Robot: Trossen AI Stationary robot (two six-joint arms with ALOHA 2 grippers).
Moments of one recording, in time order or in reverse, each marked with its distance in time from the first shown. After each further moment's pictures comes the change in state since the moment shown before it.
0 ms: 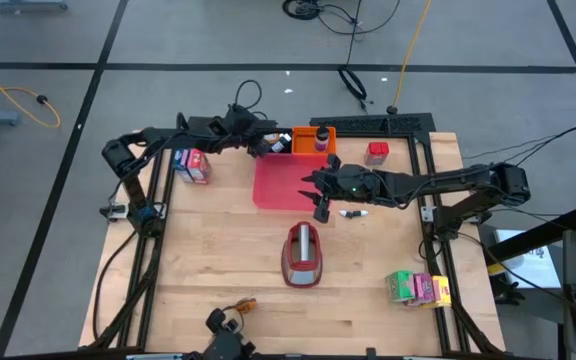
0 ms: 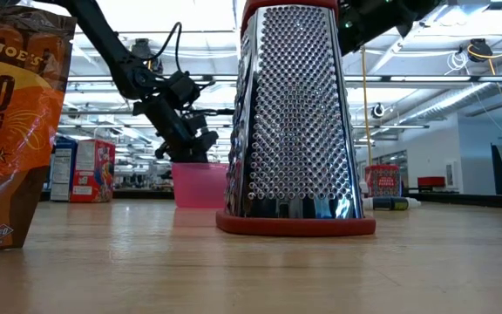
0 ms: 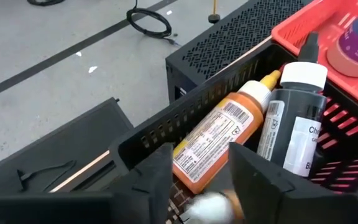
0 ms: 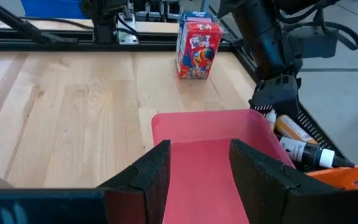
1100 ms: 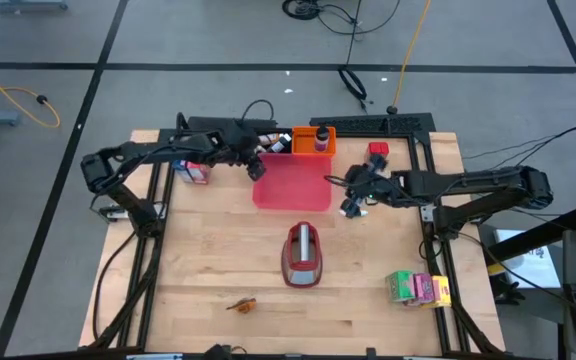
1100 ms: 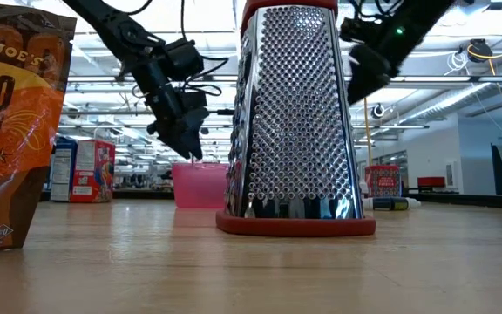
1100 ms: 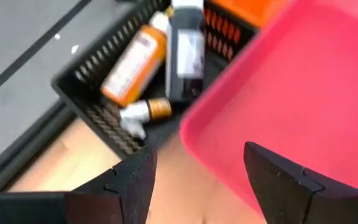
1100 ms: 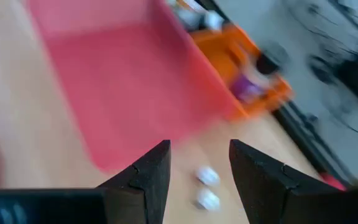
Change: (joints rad) left arm -0.211 -0.213 -0.001 -0.414 -0.079 0.021; right arm 0.038 -0.226 -0.022 -0.678 0.381 0.274
